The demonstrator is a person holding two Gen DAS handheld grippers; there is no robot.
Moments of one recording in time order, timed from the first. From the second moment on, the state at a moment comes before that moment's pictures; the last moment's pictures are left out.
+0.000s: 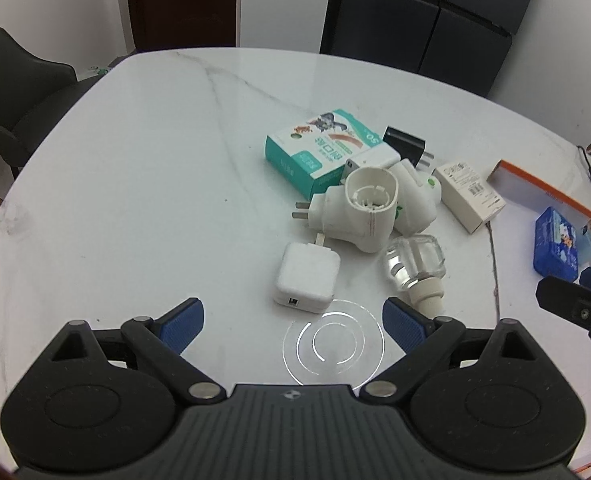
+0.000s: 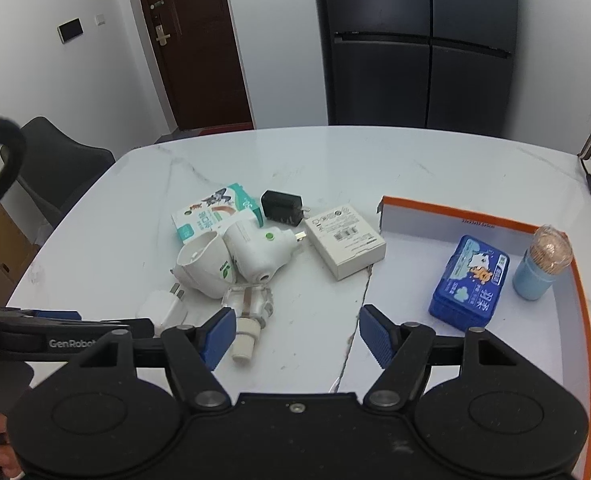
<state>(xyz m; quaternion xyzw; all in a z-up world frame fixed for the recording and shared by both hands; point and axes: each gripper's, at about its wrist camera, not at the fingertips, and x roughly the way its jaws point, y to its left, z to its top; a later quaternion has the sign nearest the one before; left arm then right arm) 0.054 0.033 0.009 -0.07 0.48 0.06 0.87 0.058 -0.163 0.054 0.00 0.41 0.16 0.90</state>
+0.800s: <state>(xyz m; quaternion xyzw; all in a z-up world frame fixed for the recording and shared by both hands) 0.085 0.040 -0.029 -0.01 0.48 0.00 0.88 0.082 -0.121 0.006 -0.02 0.44 0.17 0.88</state>
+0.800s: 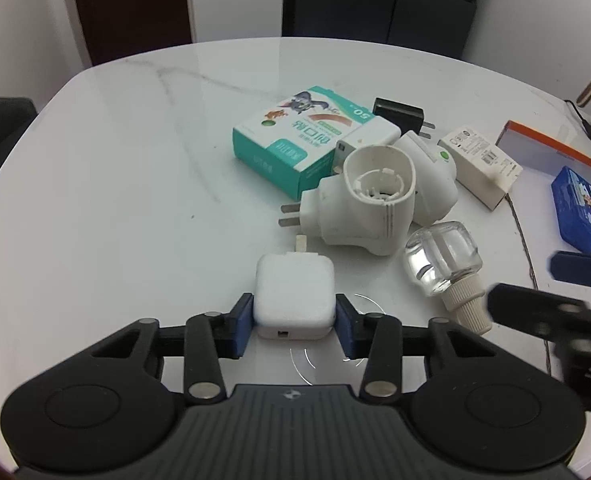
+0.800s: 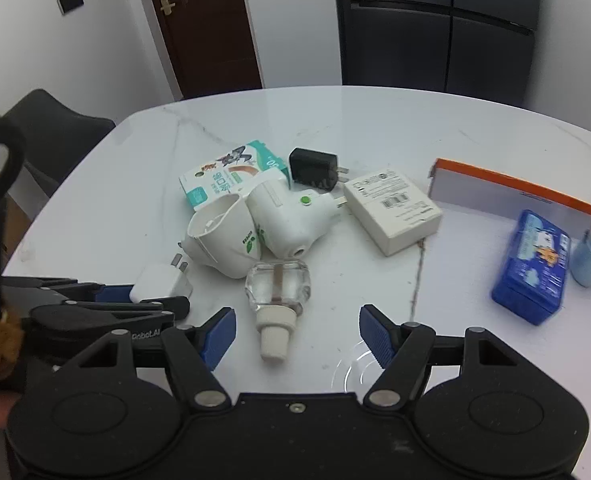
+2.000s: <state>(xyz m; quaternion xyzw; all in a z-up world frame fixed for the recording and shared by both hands) 0.059 0.038 0.021 -0.04 0.42 0.02 0.91 0.079 -0.103 0.014 -0.05 0.42 0.17 0.89</state>
